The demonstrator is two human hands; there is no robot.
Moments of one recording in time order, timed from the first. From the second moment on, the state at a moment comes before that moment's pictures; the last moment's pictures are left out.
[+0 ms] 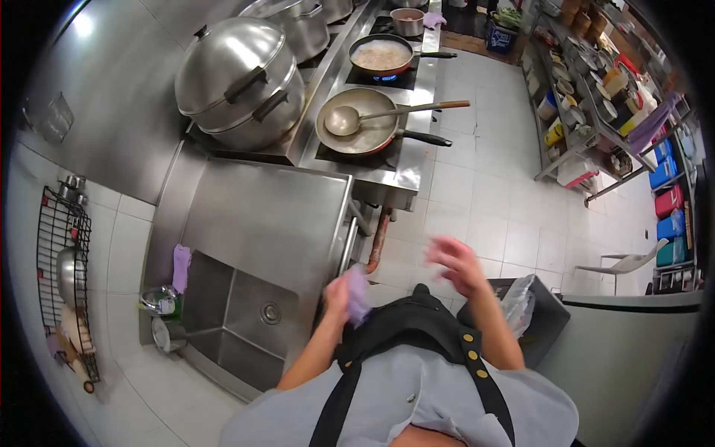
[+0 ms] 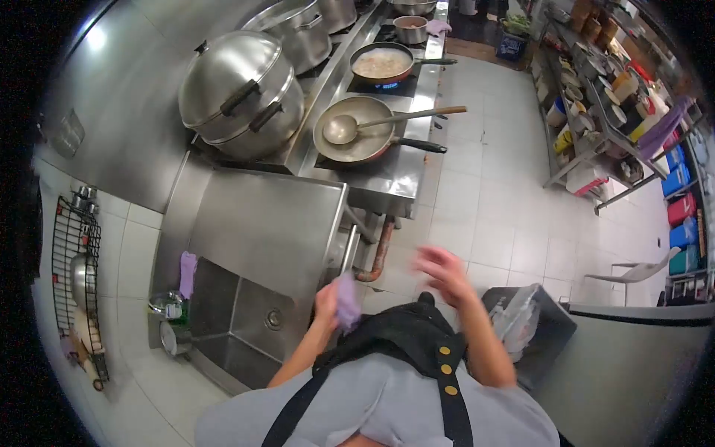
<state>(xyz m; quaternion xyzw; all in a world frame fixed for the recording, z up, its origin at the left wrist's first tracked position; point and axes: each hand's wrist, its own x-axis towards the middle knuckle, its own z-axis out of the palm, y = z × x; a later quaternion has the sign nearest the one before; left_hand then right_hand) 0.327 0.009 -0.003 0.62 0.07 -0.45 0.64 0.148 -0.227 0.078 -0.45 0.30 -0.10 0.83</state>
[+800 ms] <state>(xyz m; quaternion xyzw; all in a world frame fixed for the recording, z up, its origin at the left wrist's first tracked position) 0.387 -0.219 0.142 0.49 -0.41 -0.54 0.56 0.212 -0.326 0.119 -0.50 0.12 -0.37 0.77</state>
